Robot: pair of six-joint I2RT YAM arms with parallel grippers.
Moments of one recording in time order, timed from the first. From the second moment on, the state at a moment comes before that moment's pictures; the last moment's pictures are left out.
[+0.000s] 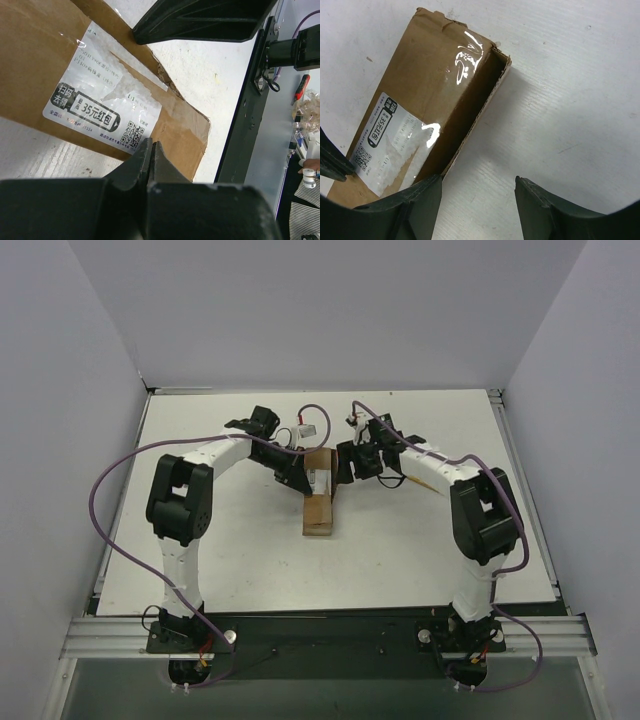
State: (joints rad) left arm -0.36 2.08 1.57 -0.74 0.96 0.23; right arm 0.42 1.90 1.30 -0.31 -0.32 0.08
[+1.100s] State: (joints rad) left arm -0.33 2.08 1.56 -0.78 0.97 0.25; right arm 0.32 1.80 1.18 -0.38 -0.39 0.08
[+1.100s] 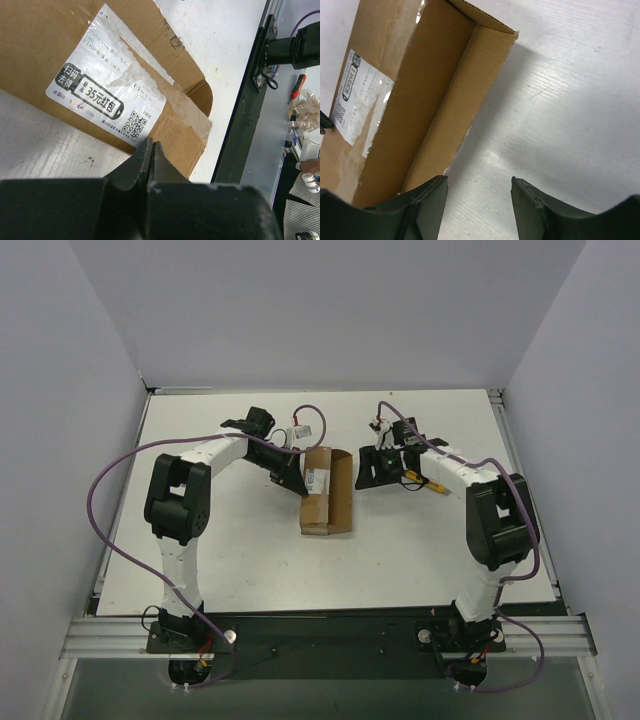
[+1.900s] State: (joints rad) left arm -0.30 2.08 1.56 -0.83 0.98 0.30; right arm 0.32 1.99 1.33 -0.38 -0.63 0.08
